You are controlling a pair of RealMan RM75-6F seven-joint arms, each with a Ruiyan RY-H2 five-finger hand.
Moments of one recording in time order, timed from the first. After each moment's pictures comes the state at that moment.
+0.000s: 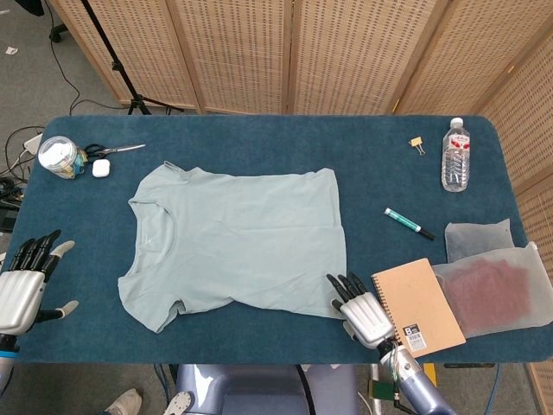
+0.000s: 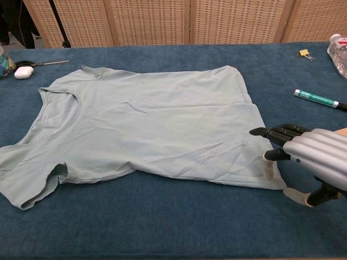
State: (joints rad) left arm -0.14 -1.04 -0.02 -1.76 1.51 1.41 0.06; right arm 0.33 -1.54 -0.01 -1.59 -1.53 1.08 -0.50
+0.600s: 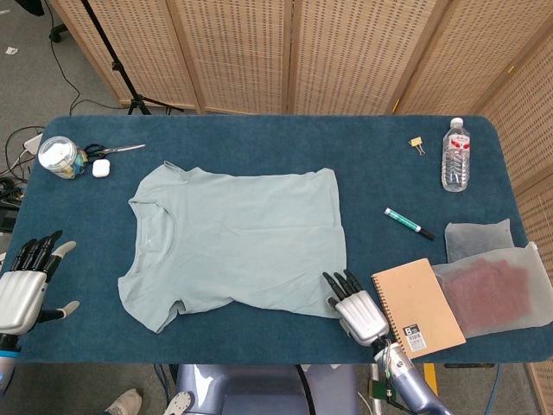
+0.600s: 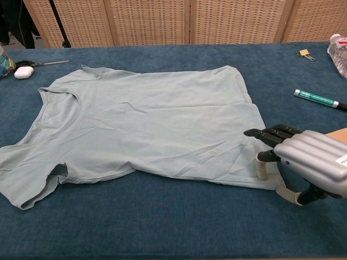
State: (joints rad) left arm -0.14 -1.04 -0.02 -1.76 1.50 1.41 0.07; right arm 0.35 -1.61 -0.01 -1.51 -1.52 1.10 -0.52
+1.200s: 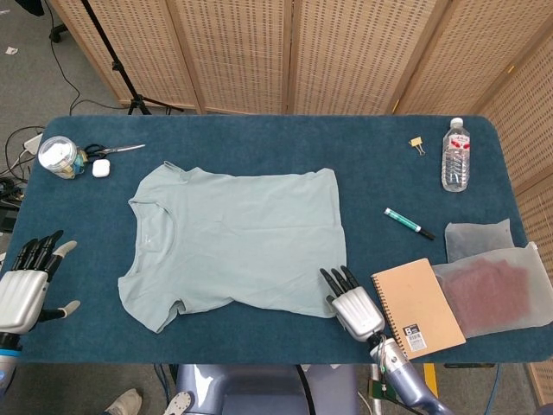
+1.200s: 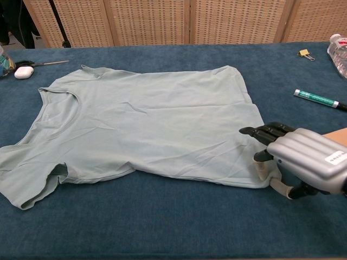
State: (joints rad) left arm -0.14 -1.05 -0.02 -1.76 1.49 1.40 0.08; right arm 0.37 -1.66 -0.01 -1.43 -1.53 1.12 -0.52
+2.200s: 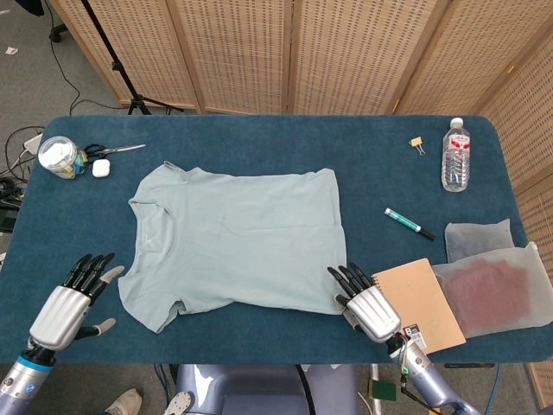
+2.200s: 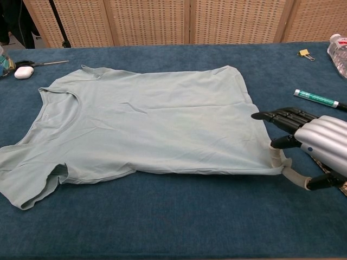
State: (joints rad) left arm -0.16 -1.32 0.08 -1.33 1.81 1.53 -0.14; right arm 0.37 -1.64 -0.09 -1.23 -1.76 1.34 -0.11
